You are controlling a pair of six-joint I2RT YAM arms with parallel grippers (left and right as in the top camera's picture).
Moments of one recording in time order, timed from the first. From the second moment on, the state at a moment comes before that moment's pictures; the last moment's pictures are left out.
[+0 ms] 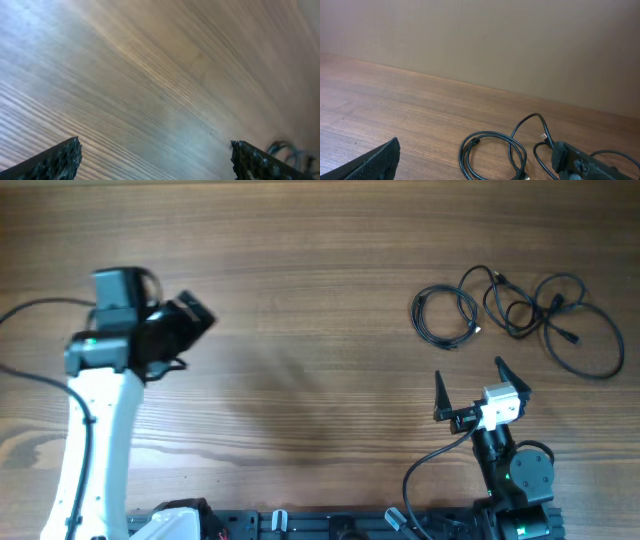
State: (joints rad) left arm 0.06 1.31 1.13 -0.88 0.13 -0.68; right arm 0.18 0.01 0.01 0.00 -0.01 -0.14
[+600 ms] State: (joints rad) left arm -0.10 1.01 0.20 0.19 0.01 -0.68; right arm 0.18 0.01 0.01 0.00 -0.01 -0.14
